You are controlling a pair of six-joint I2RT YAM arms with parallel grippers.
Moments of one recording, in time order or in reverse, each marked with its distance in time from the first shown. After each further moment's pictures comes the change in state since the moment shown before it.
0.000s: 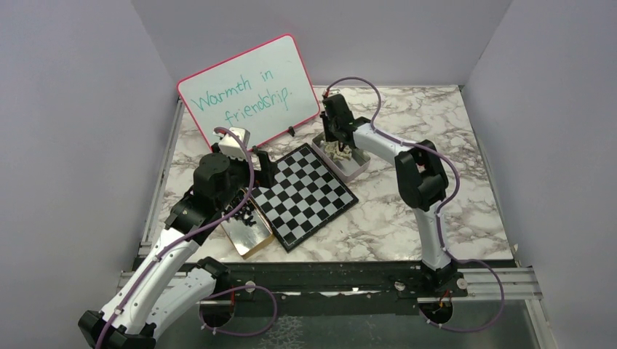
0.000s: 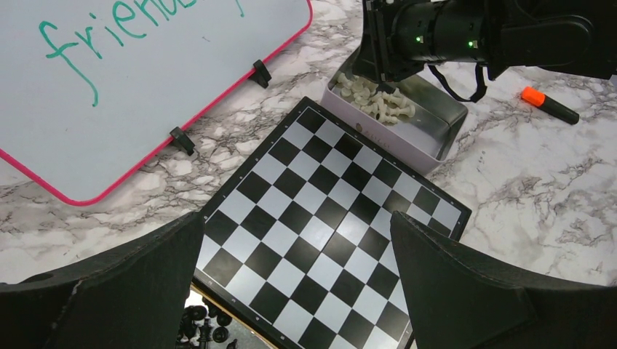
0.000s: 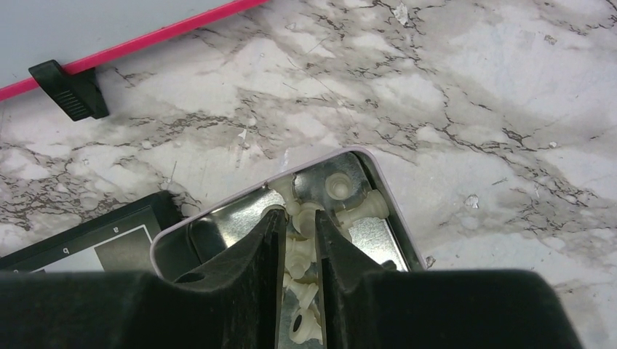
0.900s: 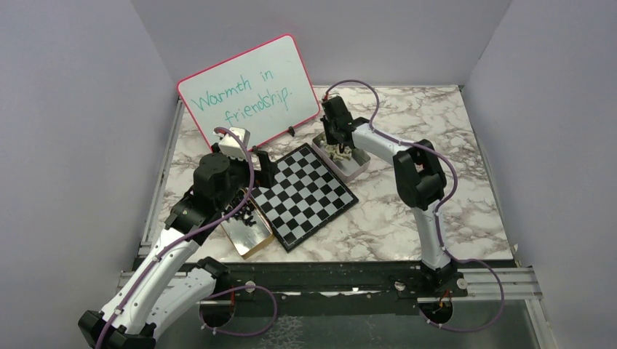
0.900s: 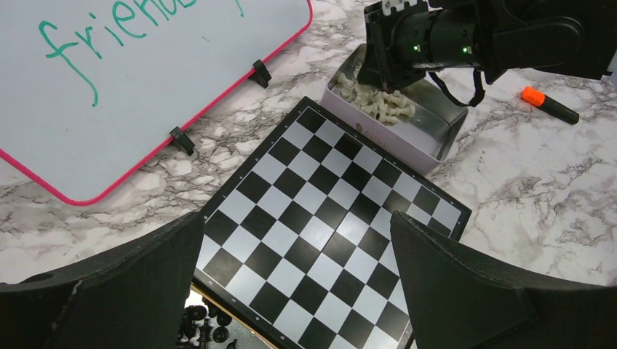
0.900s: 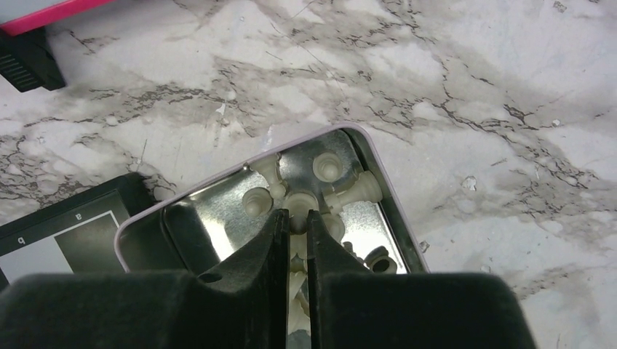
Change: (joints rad) left arm 0.000 0.000 0.000 0.000 0.000 0.000; right arm 0.000 0.027 0.014 -0.055 0.015 -0.014
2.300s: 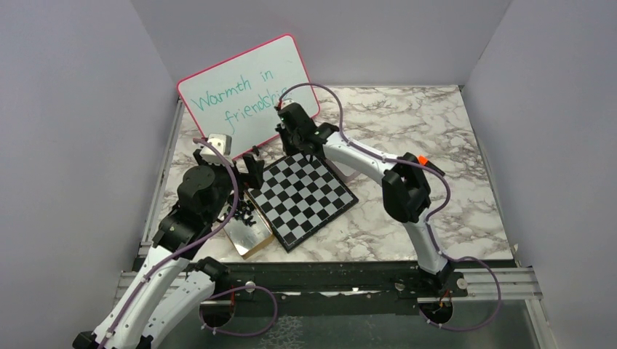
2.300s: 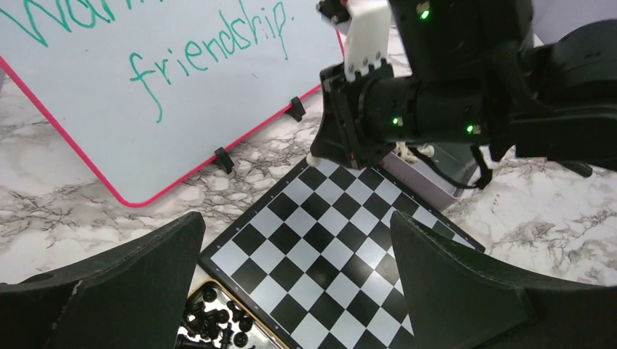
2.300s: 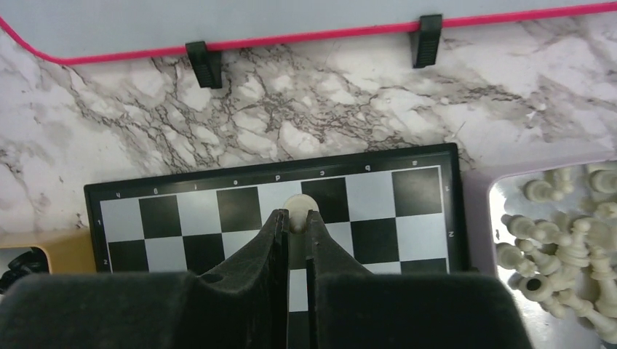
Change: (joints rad) left arm 0.000 -0.124 -0.021 -0.010 -0.114 -0.005; right arm 0.259 -0.023 0.205 -0.145 -0.099 0.079
